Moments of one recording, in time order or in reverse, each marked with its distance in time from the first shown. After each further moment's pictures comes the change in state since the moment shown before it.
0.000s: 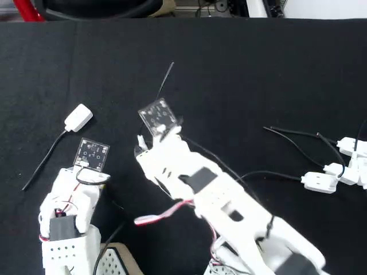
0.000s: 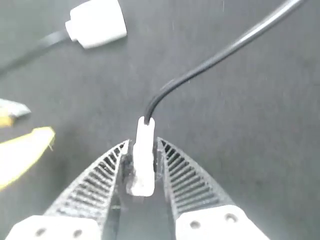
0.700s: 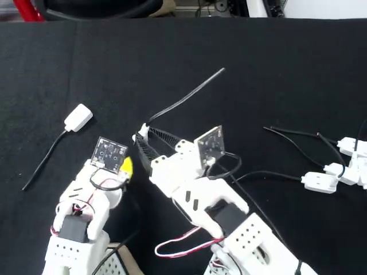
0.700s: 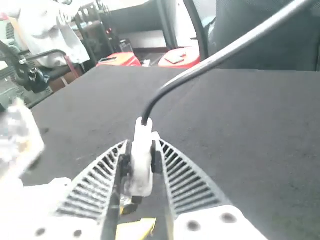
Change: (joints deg) left arm 20.0 0.0 0.0 -10.8 15.9; right arm 0.2 -36.8 20.3 -13.4 -10.6
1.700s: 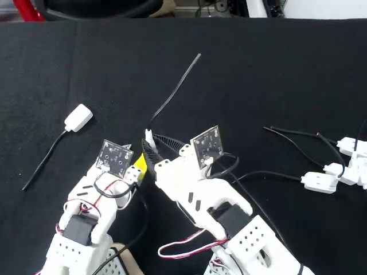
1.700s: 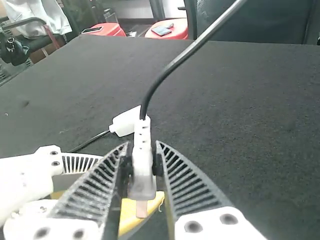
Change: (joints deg) left arm 7.9 0.0 0.0 -8.3 4.3; right arm 0.6 -2.6 -0.2 10.1 3.0
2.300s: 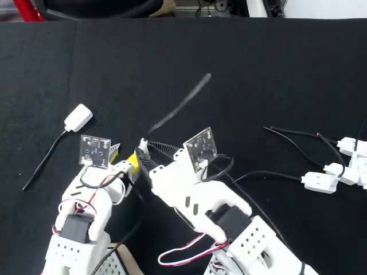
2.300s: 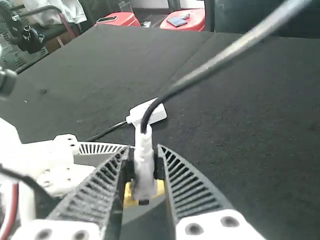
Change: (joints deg) left arm -6.2 0.0 -0.4 0.6 11.4; right arm -3.8 -0.4 -4.2 8.3 0.0
